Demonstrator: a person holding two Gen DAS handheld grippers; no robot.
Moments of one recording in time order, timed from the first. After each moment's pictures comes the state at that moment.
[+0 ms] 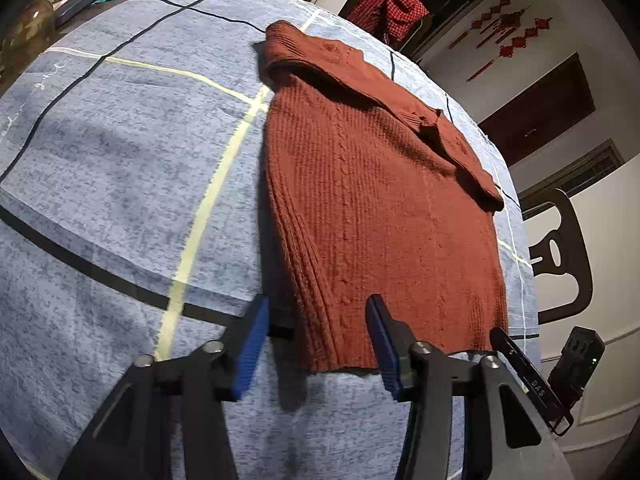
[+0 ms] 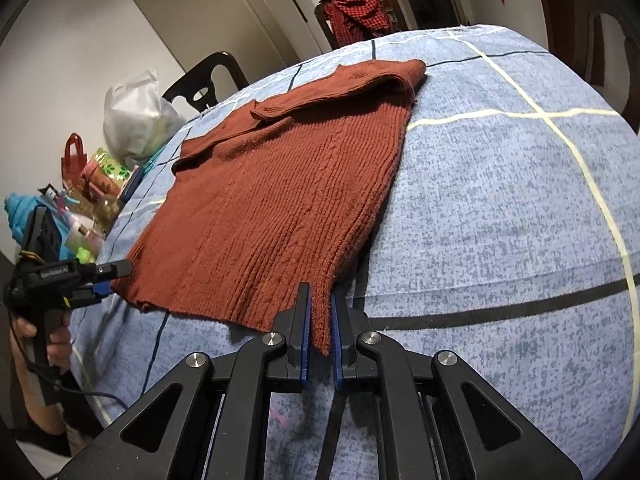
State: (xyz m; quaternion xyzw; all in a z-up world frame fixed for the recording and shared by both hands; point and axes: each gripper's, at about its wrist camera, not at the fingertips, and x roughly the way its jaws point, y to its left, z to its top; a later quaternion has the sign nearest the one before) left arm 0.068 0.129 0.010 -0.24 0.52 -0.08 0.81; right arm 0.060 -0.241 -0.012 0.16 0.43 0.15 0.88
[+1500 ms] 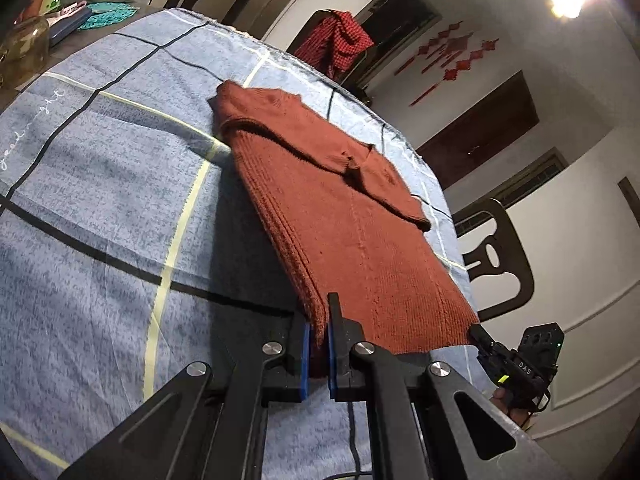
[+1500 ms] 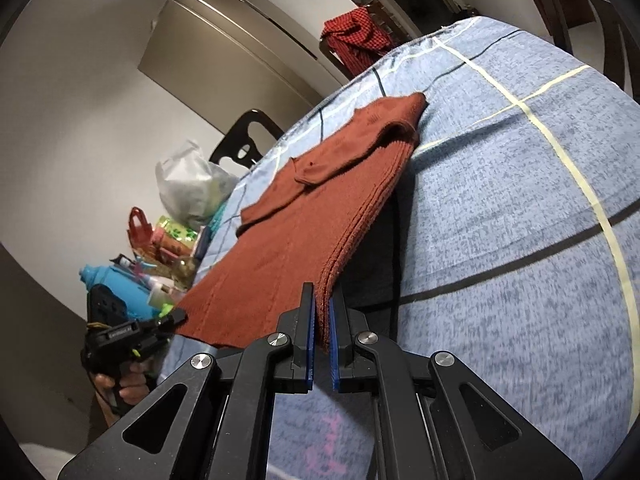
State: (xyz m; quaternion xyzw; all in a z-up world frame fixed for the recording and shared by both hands) left arm 0.029 0.138 0.062 -0.28 0.44 -0.16 0.84; right arm 0.017 -0.286 0.027 0.32 0.36 0.21 0.85
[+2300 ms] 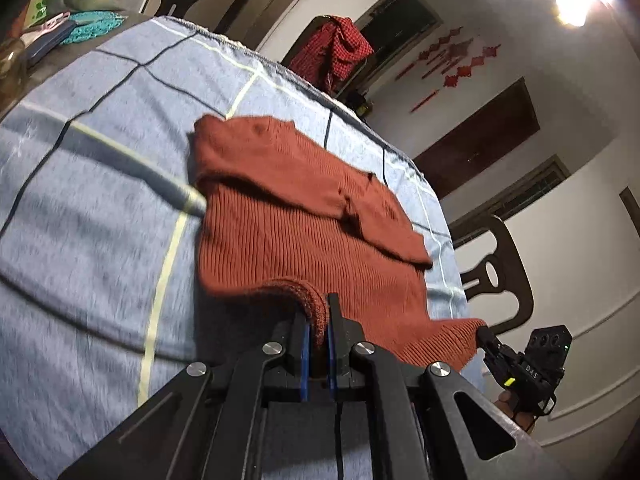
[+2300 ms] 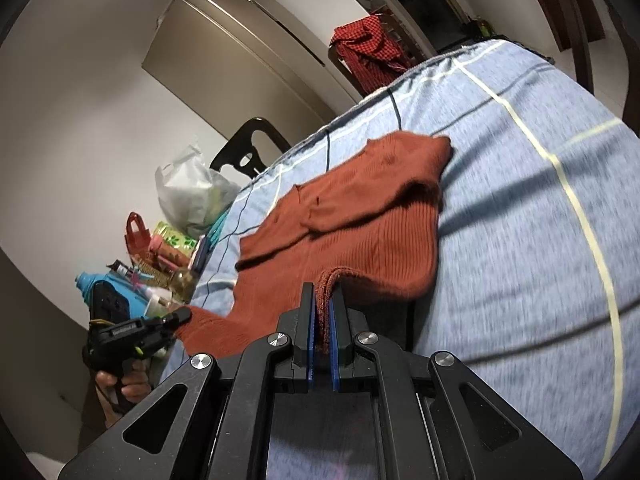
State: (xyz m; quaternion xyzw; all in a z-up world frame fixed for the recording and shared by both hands) left arm 0.087 0.141 0.075 -0.28 0.44 -0.16 0.84; right arm 0.069 -0.285 0.051 0.30 0.36 0.22 0.86
